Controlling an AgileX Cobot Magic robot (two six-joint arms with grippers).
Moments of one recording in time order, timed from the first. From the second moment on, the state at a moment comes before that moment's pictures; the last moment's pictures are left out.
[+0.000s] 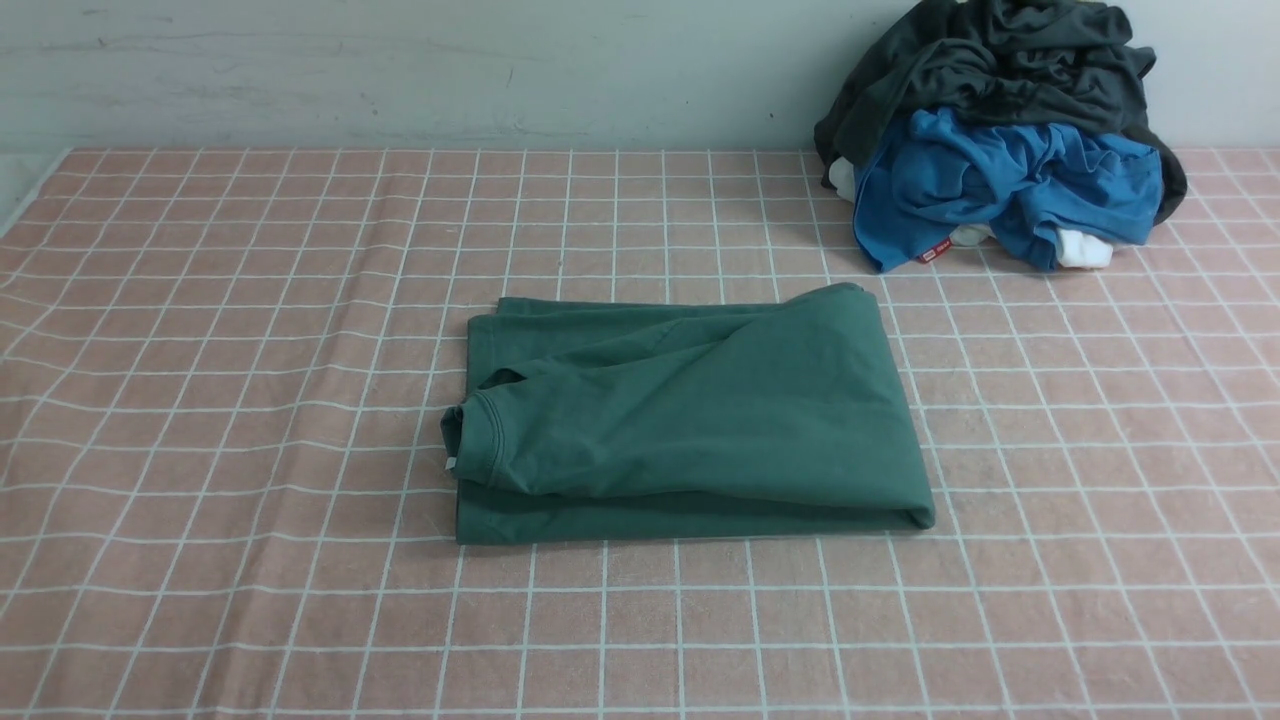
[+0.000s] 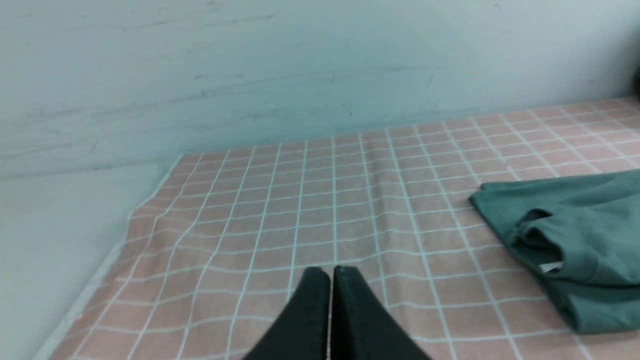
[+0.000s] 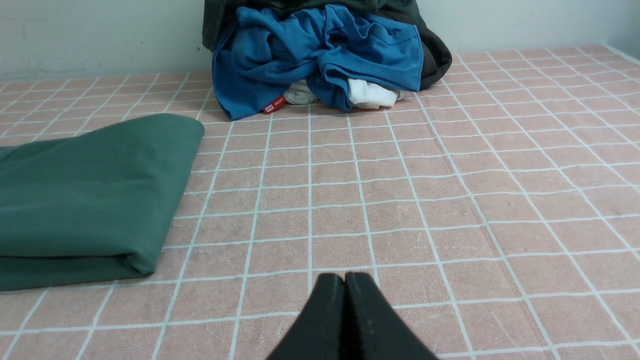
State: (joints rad) right arm -0.03 -0.01 0.02 -0.09 0.35 0.21; left arm 0.06 -0.02 -0.14 0.04 0.34 0.08
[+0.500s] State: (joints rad) right arm -0.03 -0.01 0.02 -0.09 0.35 0.21; left arm -0.03 -0.02 0.02 0.00 0.33 0.08
